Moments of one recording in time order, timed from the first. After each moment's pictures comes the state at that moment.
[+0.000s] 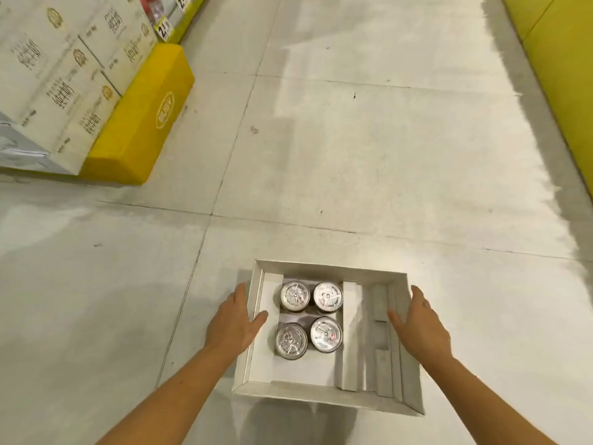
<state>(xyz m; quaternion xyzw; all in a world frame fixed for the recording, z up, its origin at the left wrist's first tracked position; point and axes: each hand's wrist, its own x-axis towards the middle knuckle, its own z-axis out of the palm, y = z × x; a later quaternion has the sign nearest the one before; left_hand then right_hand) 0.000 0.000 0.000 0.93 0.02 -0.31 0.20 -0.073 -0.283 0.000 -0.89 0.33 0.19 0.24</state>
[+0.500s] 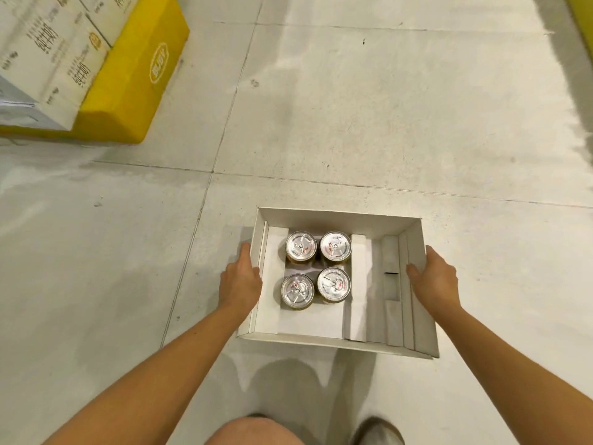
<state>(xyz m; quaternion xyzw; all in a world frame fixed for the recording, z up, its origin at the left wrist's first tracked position) -0.022 -0.007 -0.030 0.95 0.06 -0.20 0.24 -0.086 -0.285 -0.031 -0.87 0.37 0.11 0.32</state>
